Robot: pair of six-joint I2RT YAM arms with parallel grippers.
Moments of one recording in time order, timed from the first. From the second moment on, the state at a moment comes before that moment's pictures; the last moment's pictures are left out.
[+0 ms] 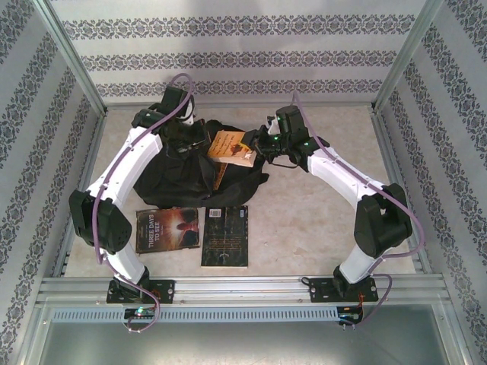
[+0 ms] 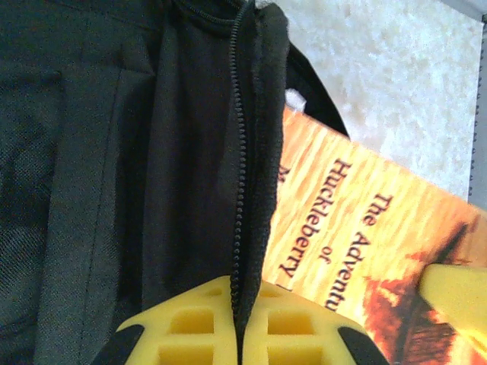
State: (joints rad) left arm -0.30 1.71 1.74 -0.98 0.26 -0.61; right arm 0.45 1.66 1.32 -0.25 -0.60 1.16
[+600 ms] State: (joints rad) left arm -0.30 1.73 1.99 -1.15 0.24 -0.55; right arm 0.45 1.86 1.49 -0.34 -0.71 0.94
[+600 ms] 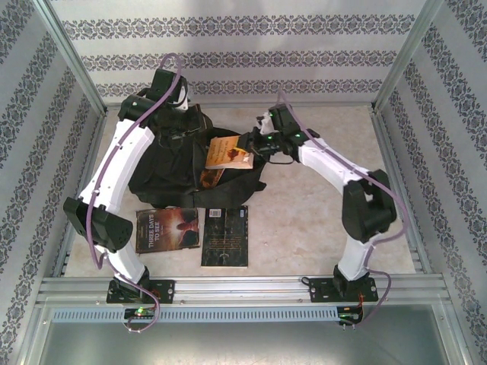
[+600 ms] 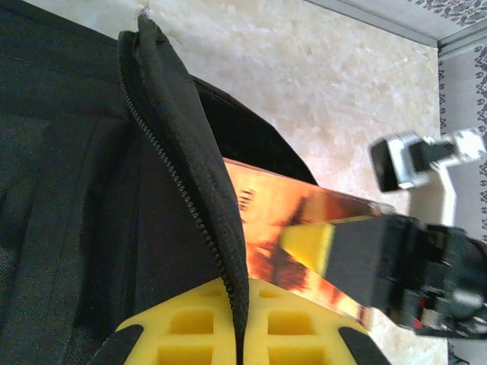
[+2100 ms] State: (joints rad) left arm -0.33 1.82 1.84 -0.93 0.37 -0.64; right arm 0.57 1.53 0.97 -0.60 -0.62 0.62
